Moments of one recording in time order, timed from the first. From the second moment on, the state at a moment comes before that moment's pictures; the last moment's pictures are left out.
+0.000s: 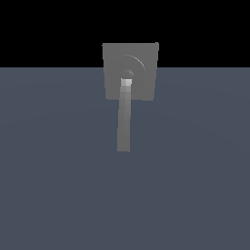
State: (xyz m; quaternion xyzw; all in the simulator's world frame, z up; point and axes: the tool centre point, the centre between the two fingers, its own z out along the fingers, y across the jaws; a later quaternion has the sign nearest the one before) arm -0.253 -0.015 0.501 0.98 0.09 0.01 0.17
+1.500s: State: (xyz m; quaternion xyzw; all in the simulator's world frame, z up) arm -0.206 0.081 0.610 0.52 0.40 -0.23 0.72
